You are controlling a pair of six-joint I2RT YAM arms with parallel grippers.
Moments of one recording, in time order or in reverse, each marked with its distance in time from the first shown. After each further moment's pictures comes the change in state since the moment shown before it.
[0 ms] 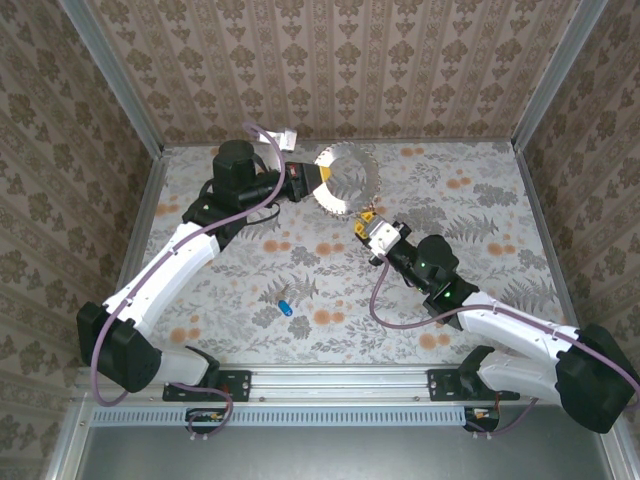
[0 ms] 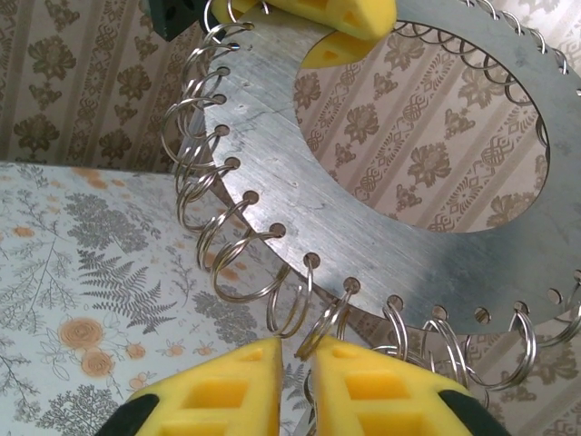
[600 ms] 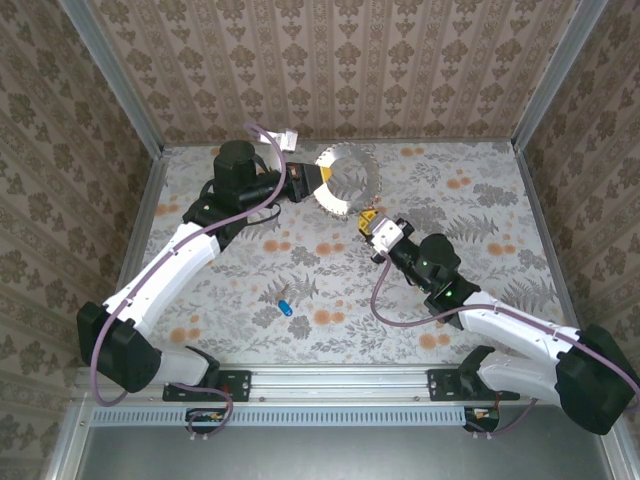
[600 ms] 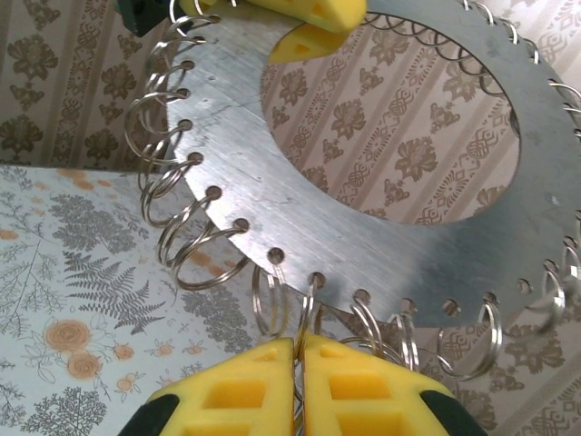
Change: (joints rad) left arm -0.003 0.000 0.000 0.000 -0.003 0.000; right arm -0.023 -0.008 0.000 0.001 0.007 0.020
